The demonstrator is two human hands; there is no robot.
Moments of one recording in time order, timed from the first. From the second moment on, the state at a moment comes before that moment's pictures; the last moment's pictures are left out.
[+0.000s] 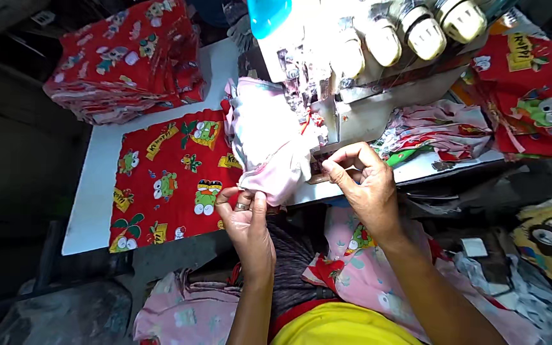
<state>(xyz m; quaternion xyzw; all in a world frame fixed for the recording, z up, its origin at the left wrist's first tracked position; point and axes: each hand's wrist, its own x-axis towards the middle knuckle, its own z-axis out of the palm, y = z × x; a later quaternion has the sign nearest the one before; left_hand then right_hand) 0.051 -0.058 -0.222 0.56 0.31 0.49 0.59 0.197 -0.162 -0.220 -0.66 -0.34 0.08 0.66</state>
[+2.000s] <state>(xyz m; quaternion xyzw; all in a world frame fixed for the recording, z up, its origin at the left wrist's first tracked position) 0.053 -0.056 -0.204 0.78 0.27 0.41 0.38 0.189 -0.180 -0.226 -0.58 -0.29 0.17 0.75</state>
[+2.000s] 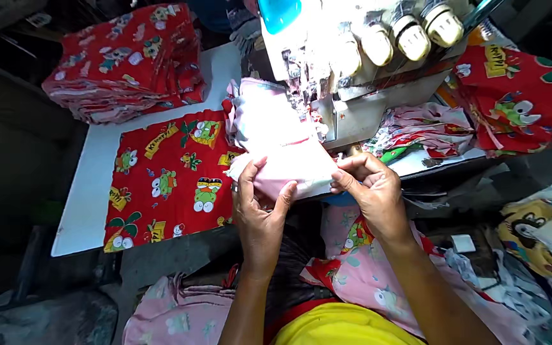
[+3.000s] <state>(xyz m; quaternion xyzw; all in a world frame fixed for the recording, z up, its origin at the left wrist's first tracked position) 0.024 -0.002 -0.193 0.81 0.38 0.26 0.37 0.179 -0.152 -0.222 -0.75 -0.49 -0.03 0.45</state>
